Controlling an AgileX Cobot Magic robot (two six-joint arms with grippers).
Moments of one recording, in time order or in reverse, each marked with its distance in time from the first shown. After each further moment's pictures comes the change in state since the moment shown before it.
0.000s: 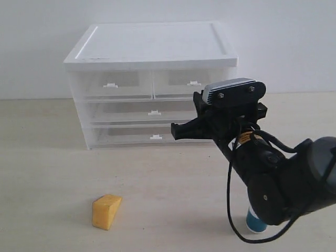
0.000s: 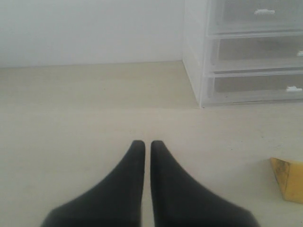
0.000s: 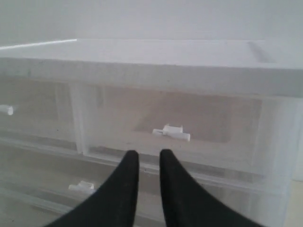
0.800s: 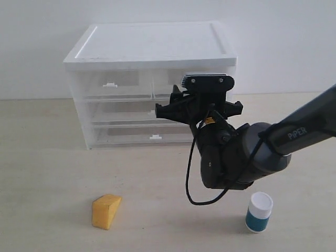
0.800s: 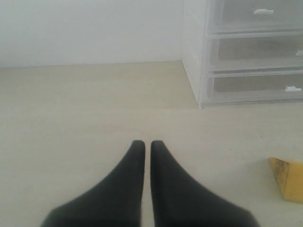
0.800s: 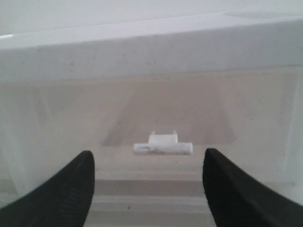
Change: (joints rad) left arm 0.000 0.000 0.000 0.000 0.000 0.000; right arm 0.019 0.204 -0.335 0.262 0.109 -0.071
